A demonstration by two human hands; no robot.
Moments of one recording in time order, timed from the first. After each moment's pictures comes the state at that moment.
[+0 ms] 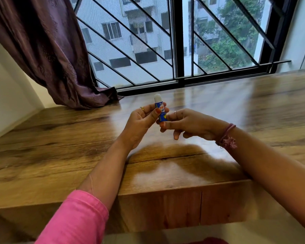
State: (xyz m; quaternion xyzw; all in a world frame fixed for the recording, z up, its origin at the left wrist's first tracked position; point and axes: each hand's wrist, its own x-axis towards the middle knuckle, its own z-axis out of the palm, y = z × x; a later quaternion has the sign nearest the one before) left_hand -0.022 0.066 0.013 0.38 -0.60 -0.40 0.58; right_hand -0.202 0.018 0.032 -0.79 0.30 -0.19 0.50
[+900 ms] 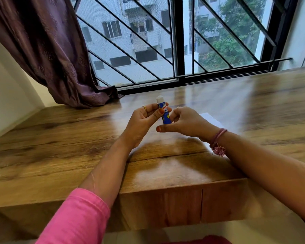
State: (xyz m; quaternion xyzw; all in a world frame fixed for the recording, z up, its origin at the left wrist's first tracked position) left_hand -0.029 0.069 0.014 0.40 -0.60 -0.39 0.57; right_hand -0.189 0.017 0.018 -0.82 0.36 -0.31 0.32
